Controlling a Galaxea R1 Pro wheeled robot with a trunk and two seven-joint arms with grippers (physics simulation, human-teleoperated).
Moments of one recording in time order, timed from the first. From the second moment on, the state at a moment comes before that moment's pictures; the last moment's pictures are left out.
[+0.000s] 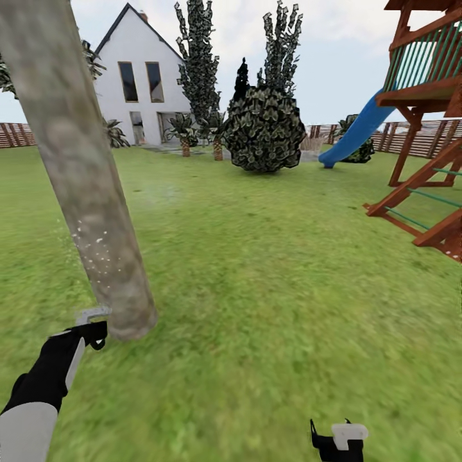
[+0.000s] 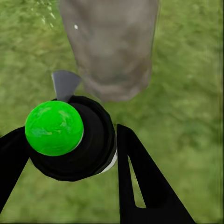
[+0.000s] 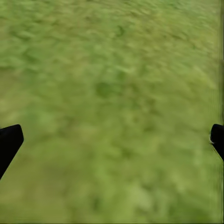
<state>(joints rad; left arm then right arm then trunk) -0.61 0.18 0.33 -0.91 -0.11 0.52 -0.05 -0.41 -0.05 0.41 -0.03 -0.28 -0.73 -0.21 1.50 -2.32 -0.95</state>
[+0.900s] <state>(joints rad) -0.61 0.19 0.35 -0.93 -0.11 0.61 -0.05 -0.41 -0.05 0.41 -0.03 -0.28 -0.73 -0.21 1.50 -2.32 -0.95</state>
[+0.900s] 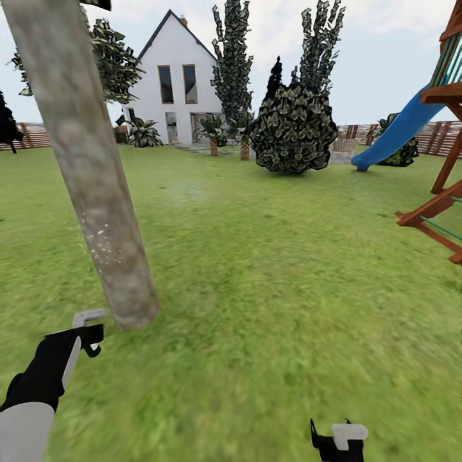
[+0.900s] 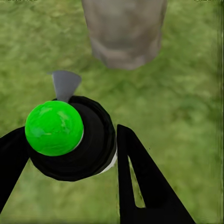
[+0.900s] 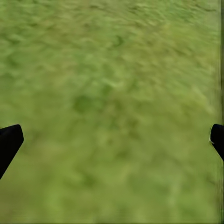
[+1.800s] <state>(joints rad) -0.61 0.20 0.35 -0.92 -0.12 0.61 -0.05 -0.41 -0.05 0.41 -0.03 -0.28 -0.73 -0.21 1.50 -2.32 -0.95</state>
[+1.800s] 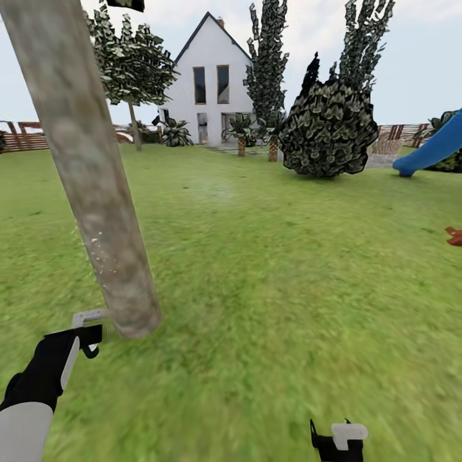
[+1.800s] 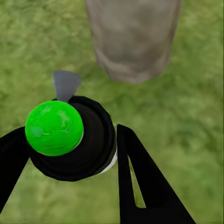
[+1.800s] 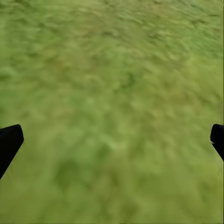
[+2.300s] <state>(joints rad) -0.61 0.22 0.26 -0.89 -0.13 0.65 -0.07 -0.41 -0.05 0.41 -0.03 -0.28 -0.73 -0.21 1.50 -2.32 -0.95</state>
